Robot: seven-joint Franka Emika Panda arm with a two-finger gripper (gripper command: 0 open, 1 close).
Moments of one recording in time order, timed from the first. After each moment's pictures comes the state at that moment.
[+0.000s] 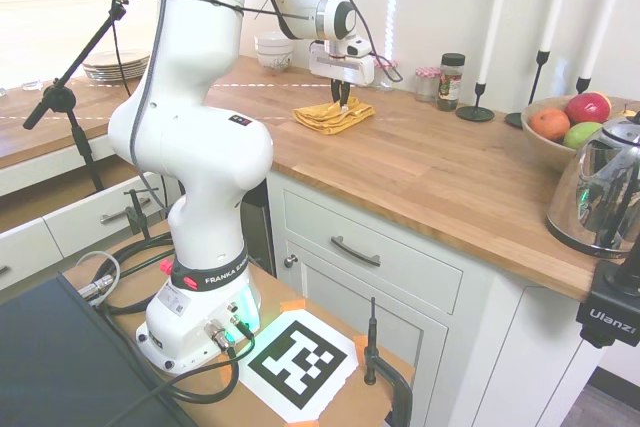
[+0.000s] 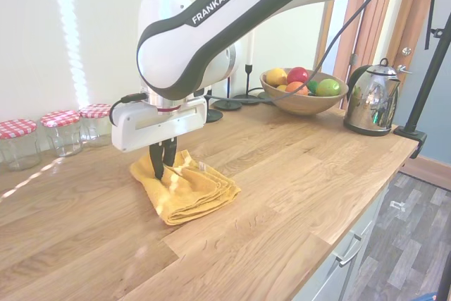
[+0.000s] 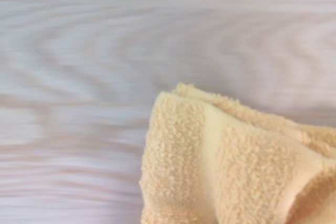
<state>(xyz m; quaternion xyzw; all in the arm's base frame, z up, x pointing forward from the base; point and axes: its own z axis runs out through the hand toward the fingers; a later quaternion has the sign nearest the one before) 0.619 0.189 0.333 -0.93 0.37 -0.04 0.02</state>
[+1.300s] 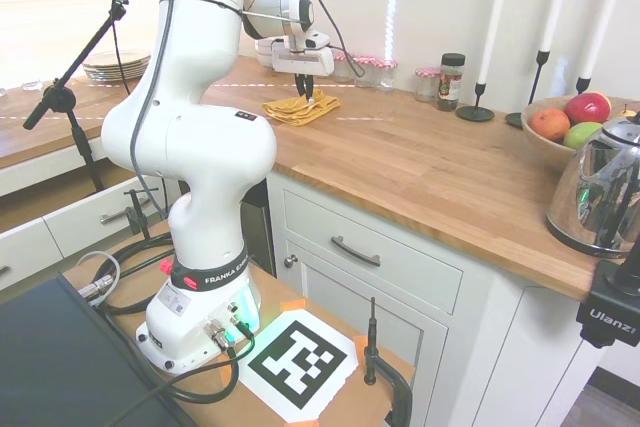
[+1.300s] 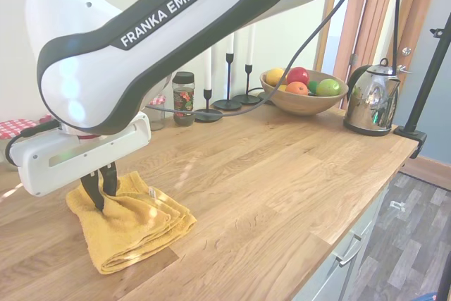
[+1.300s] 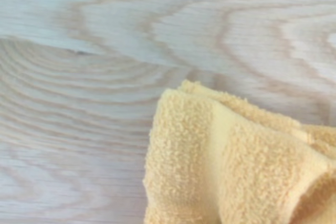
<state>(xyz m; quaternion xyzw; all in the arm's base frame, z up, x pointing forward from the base) 0.605 0.315 0.332 -0.94 0.33 -0.06 -0.01</state>
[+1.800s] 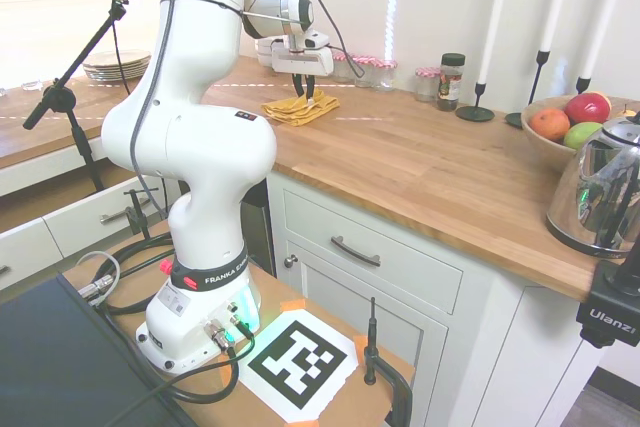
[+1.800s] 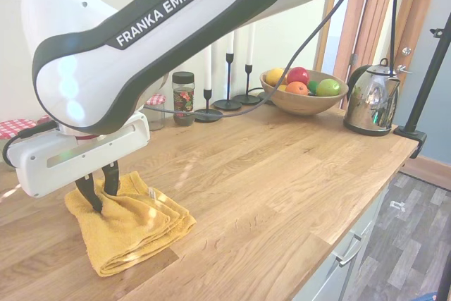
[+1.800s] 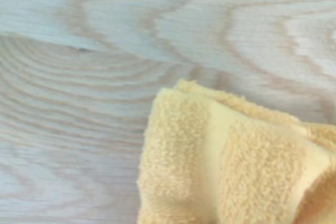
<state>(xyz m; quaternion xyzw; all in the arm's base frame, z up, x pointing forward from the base) 0.605 0.317 0.331 -0.94 0.33 -0.06 -0.01</state>
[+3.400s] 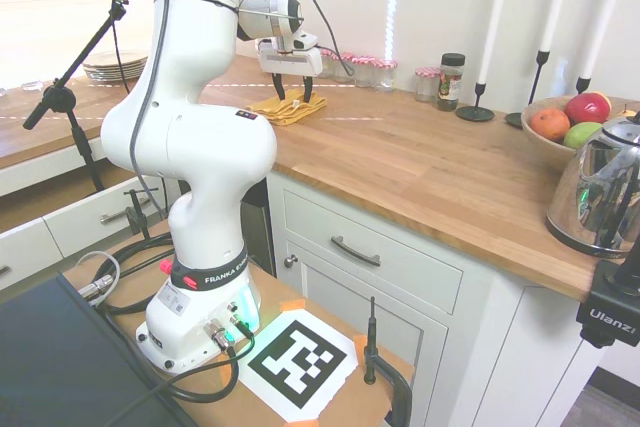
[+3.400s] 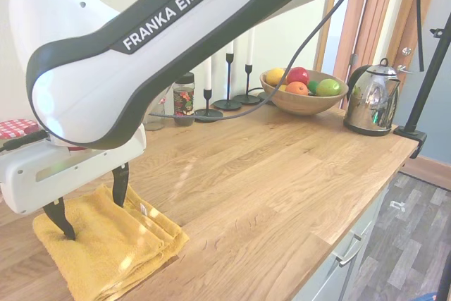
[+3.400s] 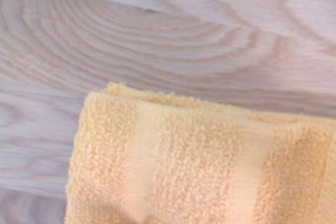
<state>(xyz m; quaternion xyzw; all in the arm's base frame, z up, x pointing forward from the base) 0.577 0.336 0.334 -0.95 0.31 -0.07 0.00</state>
